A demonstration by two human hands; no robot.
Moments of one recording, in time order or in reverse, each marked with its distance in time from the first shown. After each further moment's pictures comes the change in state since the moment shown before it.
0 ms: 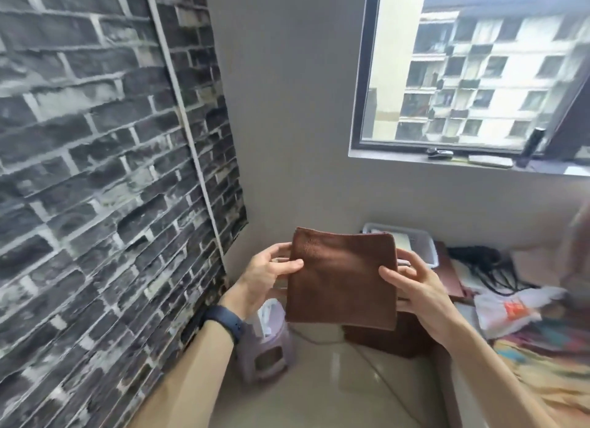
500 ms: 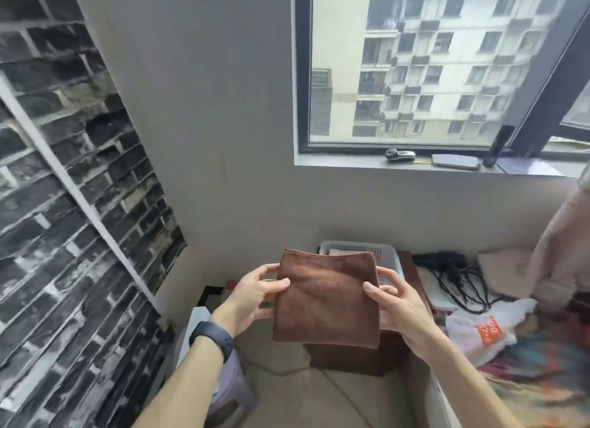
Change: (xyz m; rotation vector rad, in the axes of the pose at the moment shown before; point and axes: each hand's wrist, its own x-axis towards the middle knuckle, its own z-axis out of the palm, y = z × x) left_hand 0.283 -0.014 0.070 -0.014 -0.077 -0.217; right_hand 0.209 0.033 -0.130 0.063 0.155 0.171
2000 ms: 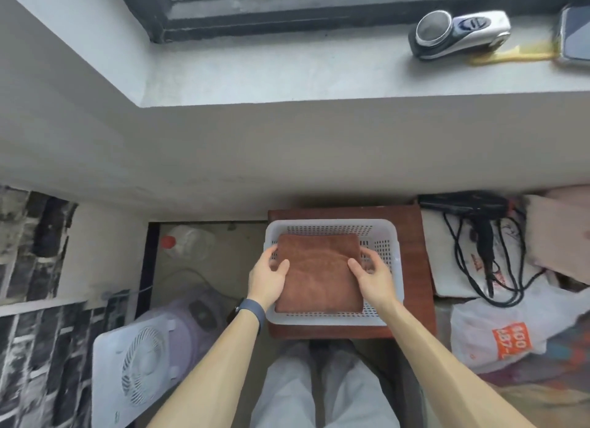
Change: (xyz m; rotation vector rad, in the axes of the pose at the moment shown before) left_hand 0.479 -0.122 0.097 0.582 0.267 -0.424; right_hand 0.421 0.185 -0.166 -0.396 0.253 0.554
